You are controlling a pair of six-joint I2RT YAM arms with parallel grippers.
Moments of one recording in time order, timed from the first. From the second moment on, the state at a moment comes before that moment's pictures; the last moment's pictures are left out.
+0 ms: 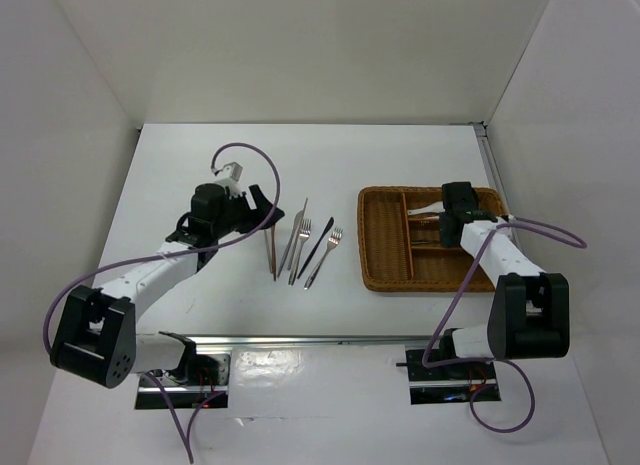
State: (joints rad) left arm -0.28 1.27 0.70 0.15 0.27 -0.58; right arm 0.00 1.35 0.81 -0.51 0.46 1.56
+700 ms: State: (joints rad) left arm -0.39 1.68 0.84 0.31 0.41 -0.45; right arm 0.00 1.11 0.78 -0.22 0.21 0.94
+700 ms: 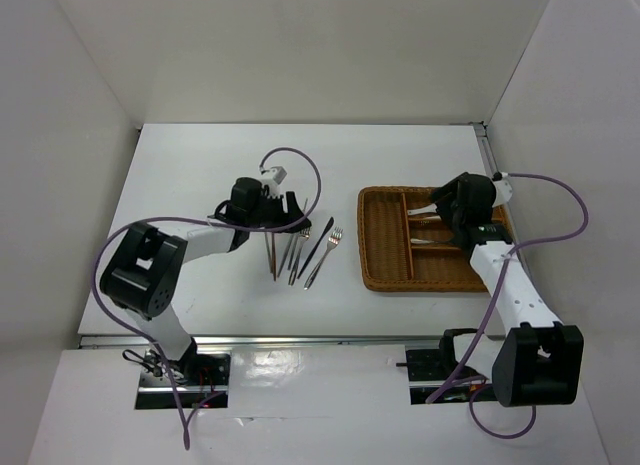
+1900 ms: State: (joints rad) left arm -0.33 1.98 1.03 0.32 0.63 -0.42; right arm 0.00 1.13 0.77 -0.19 0.14 0.81
